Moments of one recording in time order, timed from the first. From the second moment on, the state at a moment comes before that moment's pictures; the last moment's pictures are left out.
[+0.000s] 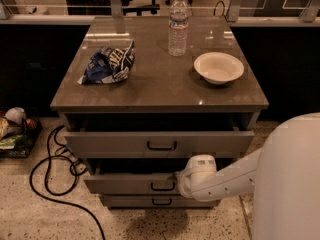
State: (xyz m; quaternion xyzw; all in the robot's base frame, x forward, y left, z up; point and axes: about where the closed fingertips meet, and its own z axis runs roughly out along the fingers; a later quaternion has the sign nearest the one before) arm 0.514 -0.092 0.414 -0.76 0.63 -0.08 0.17
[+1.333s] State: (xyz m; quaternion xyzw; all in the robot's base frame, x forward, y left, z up) arm 0.514 -0.092 0.413 -0.76 0.63 -0.08 0.17
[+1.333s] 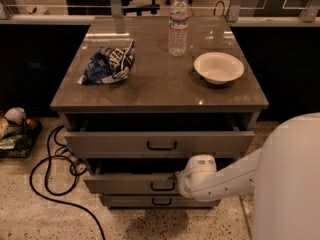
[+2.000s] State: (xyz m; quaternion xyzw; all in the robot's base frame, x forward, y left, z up) arm 0.514 -0.092 0.413 -0.76 0.63 -0.08 0.17
